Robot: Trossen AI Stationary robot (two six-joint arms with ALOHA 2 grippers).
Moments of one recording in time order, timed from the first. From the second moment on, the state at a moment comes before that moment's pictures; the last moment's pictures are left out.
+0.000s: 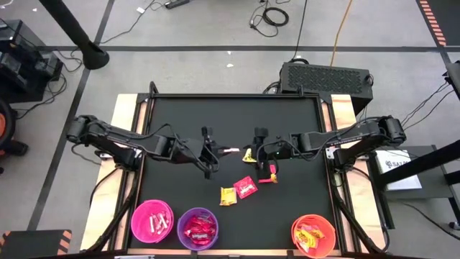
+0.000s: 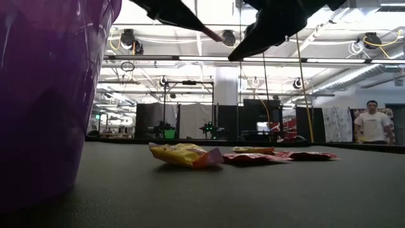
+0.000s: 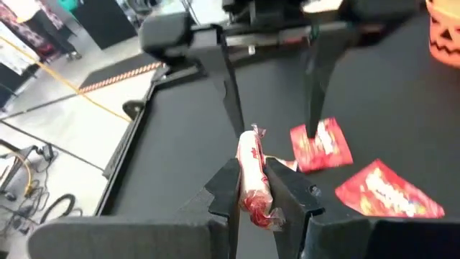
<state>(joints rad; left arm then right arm) -0.17 1.40 1.02 -0.08 -0.37 0.24 0.09 1.40 0.96 -0.19 0.16 -0.12</state>
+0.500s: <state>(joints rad) -0.12 1.16 1.02 0.04 -0.40 0.24 0.07 1.40 0.96 -0.22 0.15 -0.08</state>
